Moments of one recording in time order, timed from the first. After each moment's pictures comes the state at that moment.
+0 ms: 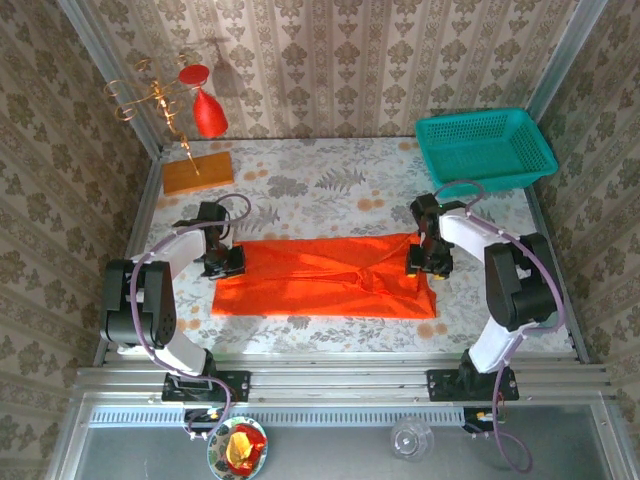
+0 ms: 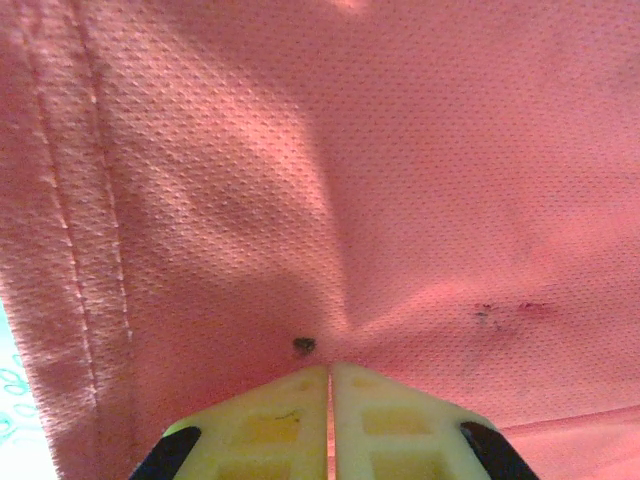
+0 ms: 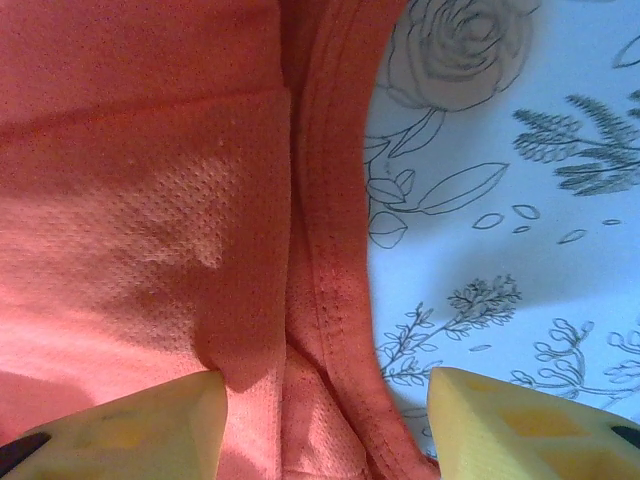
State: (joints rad) left arm -0.14 1.57 0.91 -0.73 0.19 -0.27; right arm 0.22 1.72 1.07 -0.95 -0.01 0.39
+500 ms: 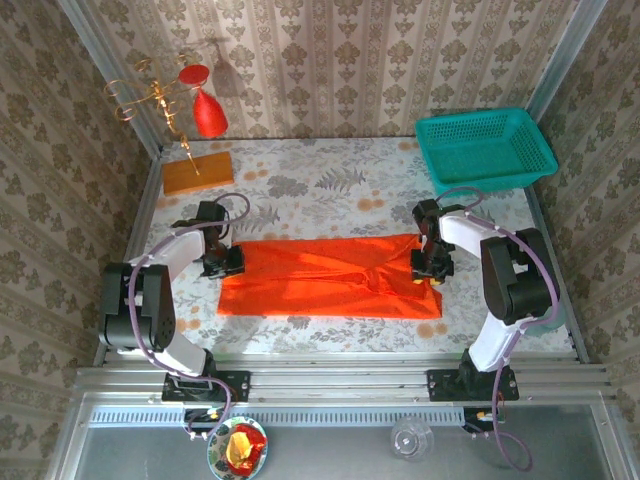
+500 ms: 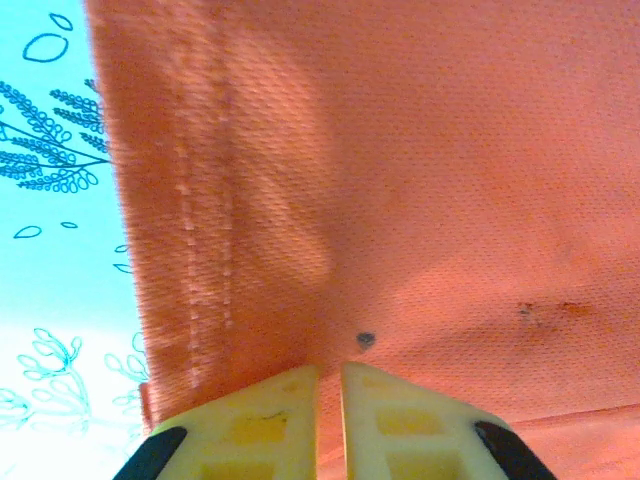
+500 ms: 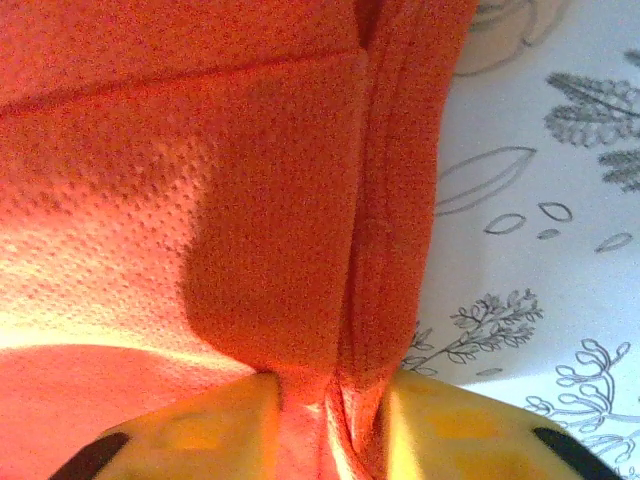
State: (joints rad) left arm -0.14 1.55 0.91 -0.74 0.19 -0.27; right arm 0.19 1.76 1.04 -0.93 -0.04 0.37
